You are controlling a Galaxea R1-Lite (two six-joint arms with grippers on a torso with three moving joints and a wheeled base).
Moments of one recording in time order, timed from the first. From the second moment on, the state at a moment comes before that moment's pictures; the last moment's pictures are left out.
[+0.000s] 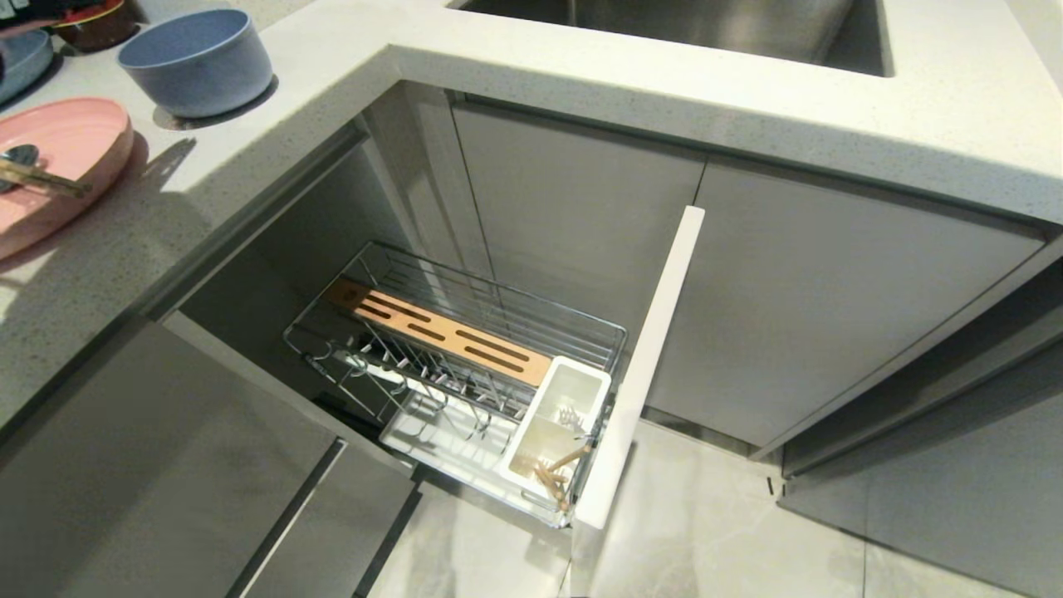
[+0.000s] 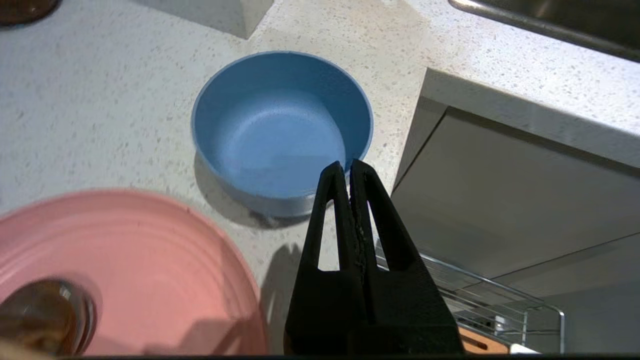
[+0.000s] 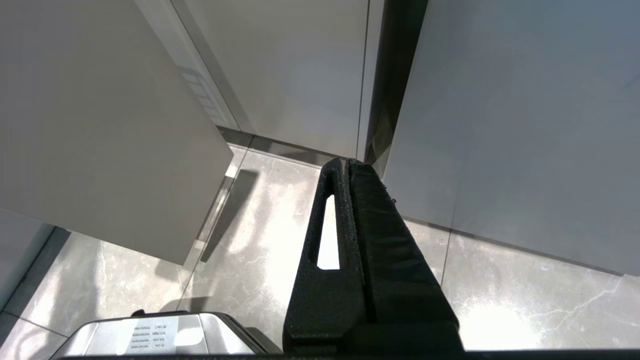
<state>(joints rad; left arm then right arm) -0.07 1.41 -1.76 0.29 -0.01 0.01 0.00 0.00 0.00 -0.01 -0.04 0.08</state>
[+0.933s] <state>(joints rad) -0.13 1.54 -1.94 0.42 0.08 0.22 0.00 0.00 0.00 -0.01 -0.04 0.08</state>
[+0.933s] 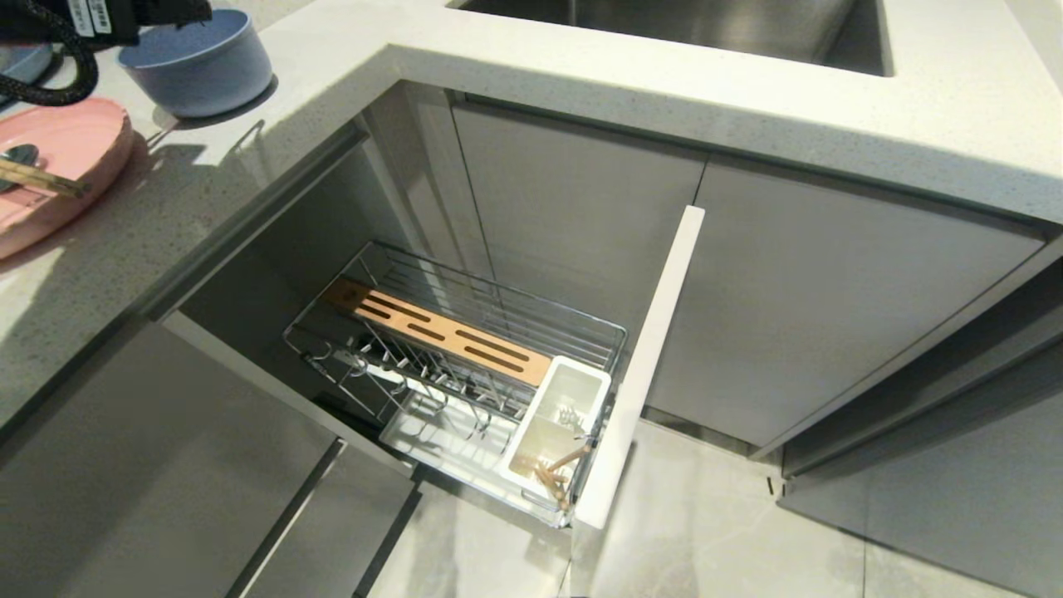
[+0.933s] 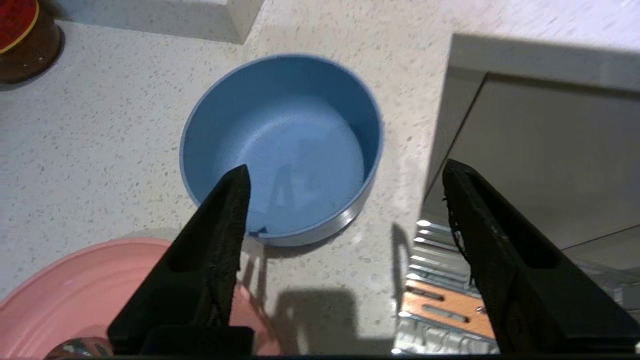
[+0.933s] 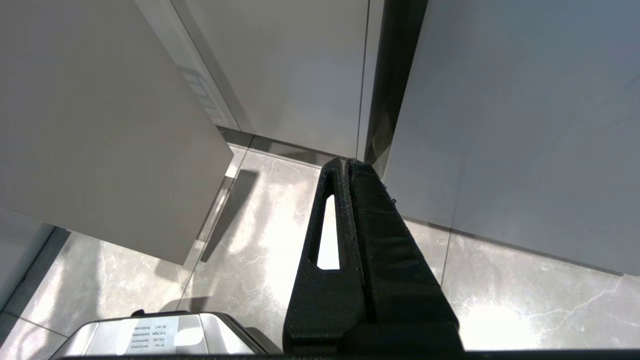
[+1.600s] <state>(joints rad) -0.14 1.63 -1.96 0.41 0.00 0.23 0.00 0.00 0.00 -0.01 -0.04 0.08</state>
